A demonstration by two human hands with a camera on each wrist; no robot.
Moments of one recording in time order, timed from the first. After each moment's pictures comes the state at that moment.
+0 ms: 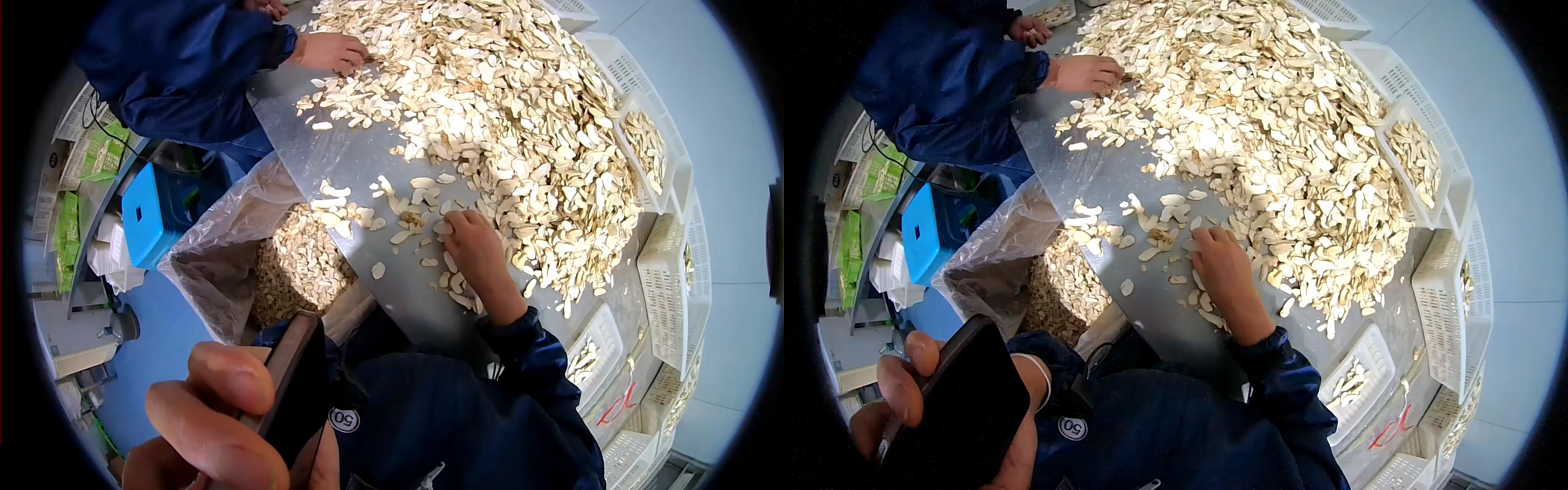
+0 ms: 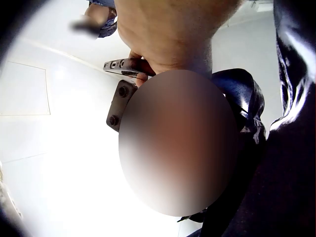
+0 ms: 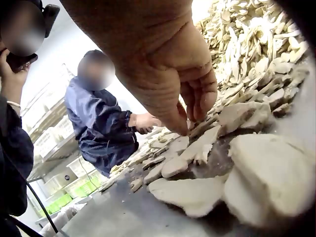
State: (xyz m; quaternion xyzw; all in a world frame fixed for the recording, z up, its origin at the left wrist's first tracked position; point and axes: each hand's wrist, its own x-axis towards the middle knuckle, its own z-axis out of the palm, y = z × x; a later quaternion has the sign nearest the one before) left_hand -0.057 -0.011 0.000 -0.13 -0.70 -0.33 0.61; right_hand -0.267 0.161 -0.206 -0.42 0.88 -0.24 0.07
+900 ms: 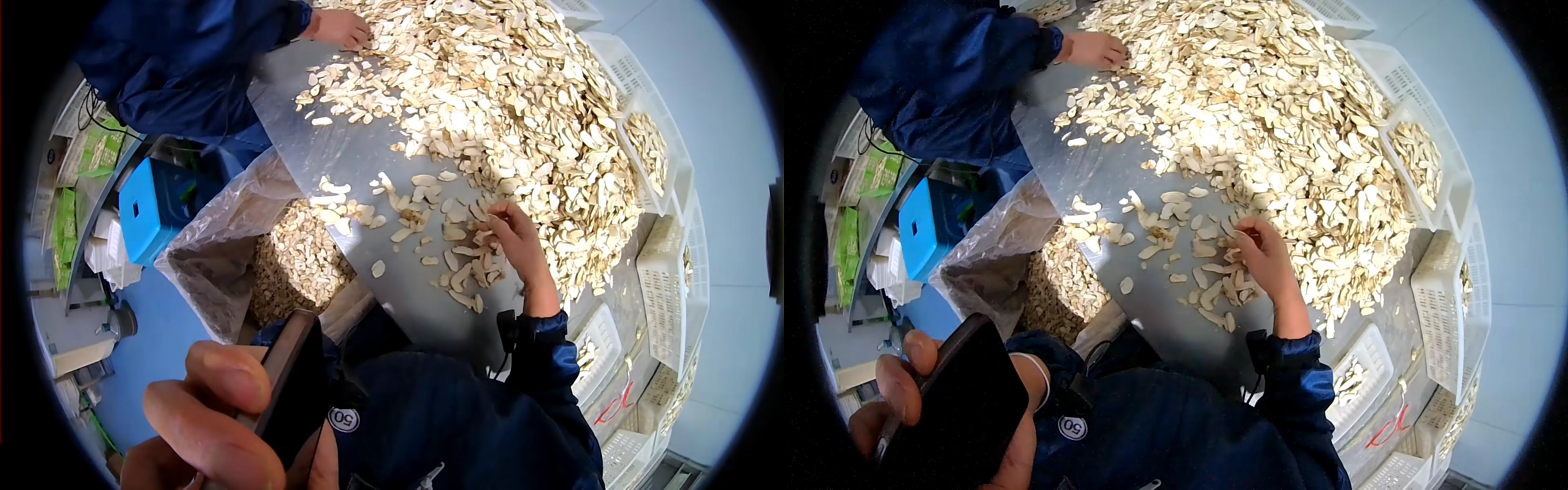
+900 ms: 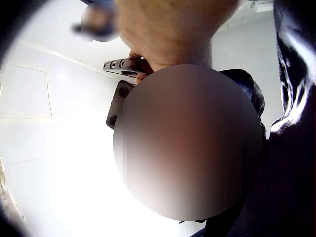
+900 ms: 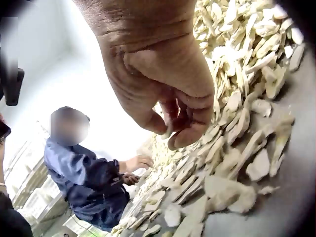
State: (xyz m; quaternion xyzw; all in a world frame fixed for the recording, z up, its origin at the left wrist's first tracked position) left_hand -0.038 -0.028 -0.031 -0.29 -0.62 -0.45 0.57; right_hand -0.312 0.204 -0.195 -0.14 0.74 -0.57 0.32
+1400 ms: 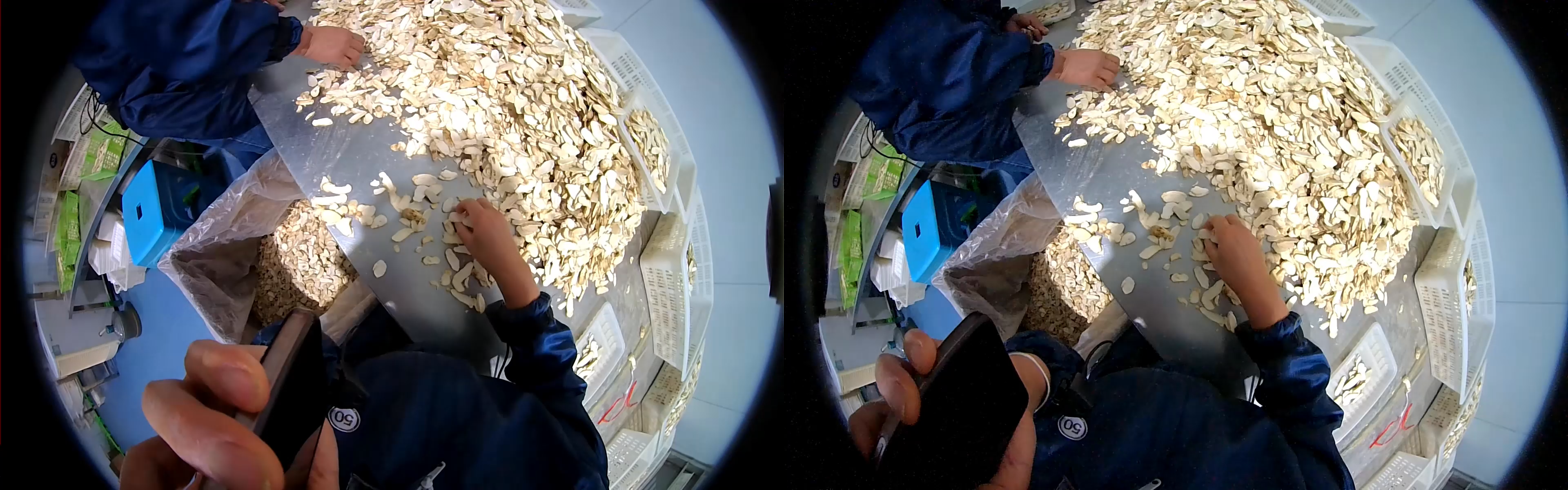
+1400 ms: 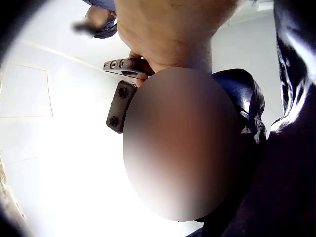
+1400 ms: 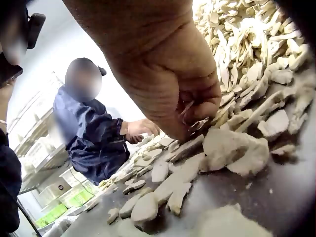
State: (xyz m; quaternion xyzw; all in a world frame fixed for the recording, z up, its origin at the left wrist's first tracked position) left_hand -0.047 -0.023 -0.025 -0.31 -0.58 -0.46 0.59; right_hand -0.299 0.166 -0.213 -0.40 0.87 -0.25 0.12
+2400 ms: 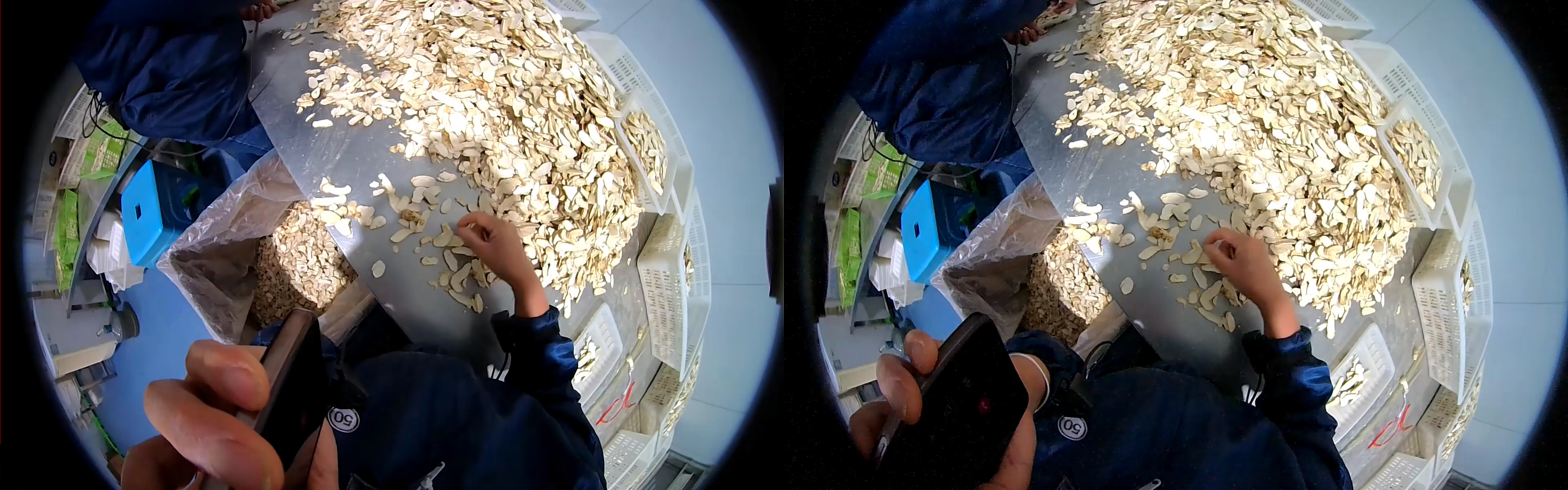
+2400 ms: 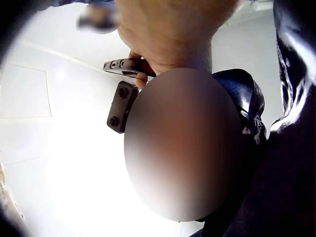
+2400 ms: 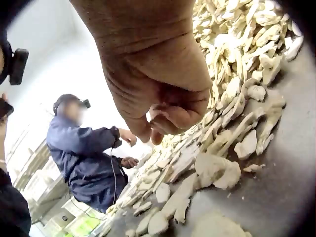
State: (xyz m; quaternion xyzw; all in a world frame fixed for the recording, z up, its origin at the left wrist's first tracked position) left_hand -0.077 -0.006 0.009 -0.08 -0.58 -0.33 0.74; right_hand -0.290 0.183 -0.173 -0.29 0.86 -0.32 0.27
